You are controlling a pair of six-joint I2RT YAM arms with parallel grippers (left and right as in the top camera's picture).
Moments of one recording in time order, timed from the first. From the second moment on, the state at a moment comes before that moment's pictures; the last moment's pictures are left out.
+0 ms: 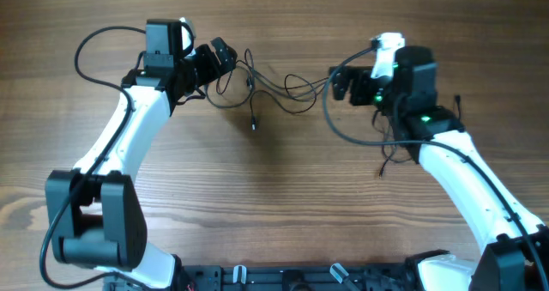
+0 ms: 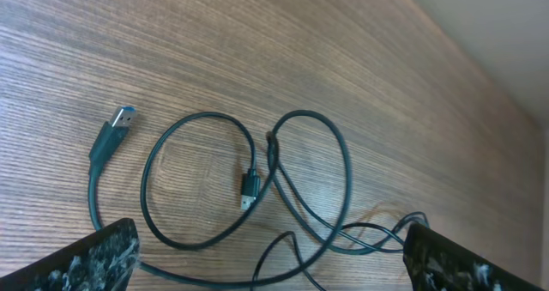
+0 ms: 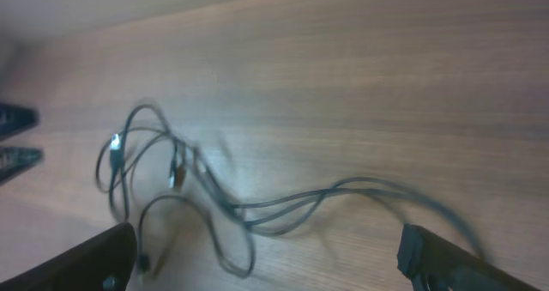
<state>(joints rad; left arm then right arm) -0.10 1.73 1.21 -0.35 0.31 -0.59 0.23 1.44 0.93 -0.12 -0.22 0.28</state>
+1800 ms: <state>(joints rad) -0.36 1.79 1.21 -0.25 0.54 -1.52 0.44 1.38 1.61 -0.83 -0.10 0.13</state>
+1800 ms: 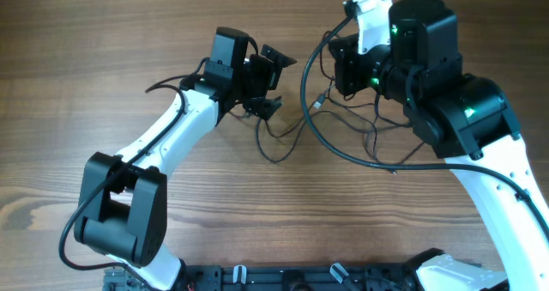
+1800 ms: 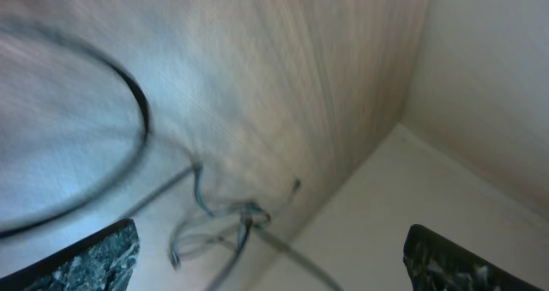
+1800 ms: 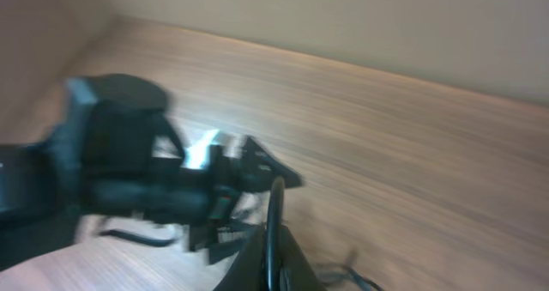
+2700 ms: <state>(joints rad) -0.75 1.87 1.21 -0.59 0.03 -2.07 0.44 1.40 1.61 -0.97 0.16 0.21</state>
